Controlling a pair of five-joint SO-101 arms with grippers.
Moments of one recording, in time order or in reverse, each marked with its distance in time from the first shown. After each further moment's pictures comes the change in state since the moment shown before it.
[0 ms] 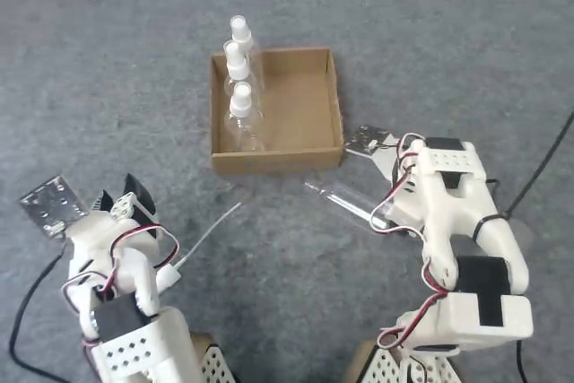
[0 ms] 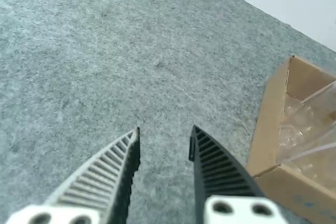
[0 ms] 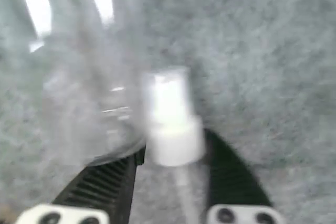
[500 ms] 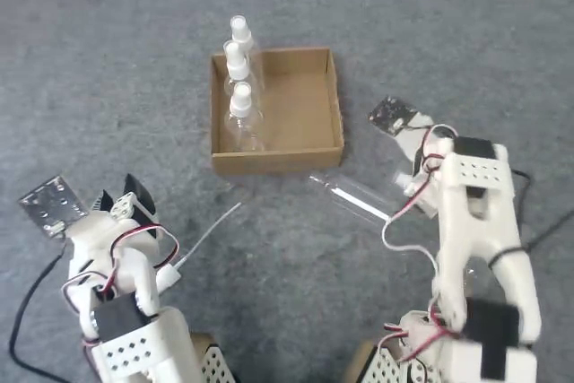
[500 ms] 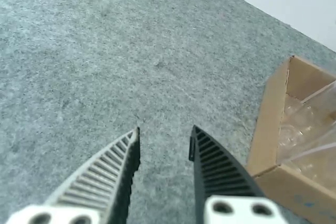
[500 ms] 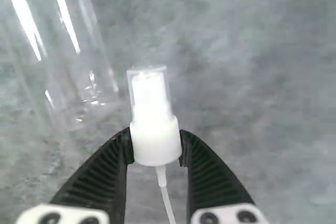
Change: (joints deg) left arm 0.0 0.0 0.0 0.0 0.0; right arm 4.7 -12.9 0.0 -2.0 0.0
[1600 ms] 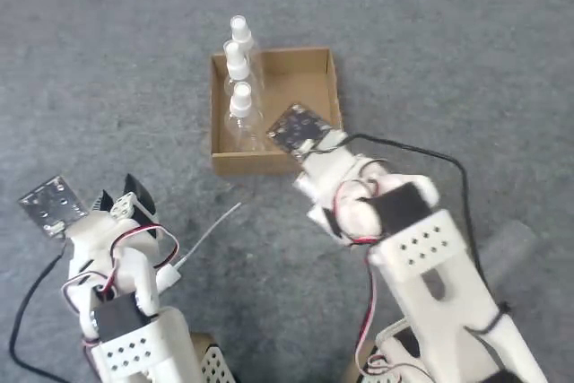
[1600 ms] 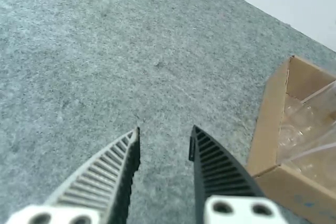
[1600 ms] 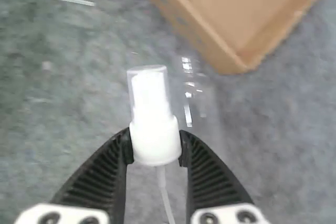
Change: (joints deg) left arm 0.0 0.0 0.0 0.0 0.0; right arm -35.8 -26.4 0.0 12.7 -31.3
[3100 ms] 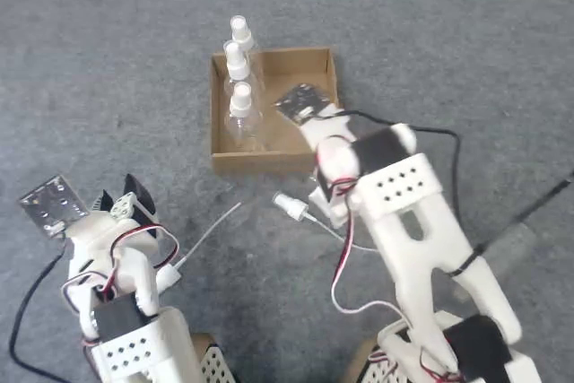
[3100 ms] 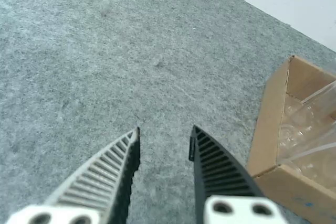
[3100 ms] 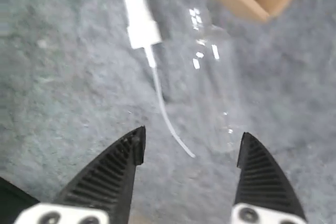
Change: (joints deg) left arm 0.0 0.0 0.0 0.0 0.0; right arm 3.3 19.4 -16.1 13.8 -7.1
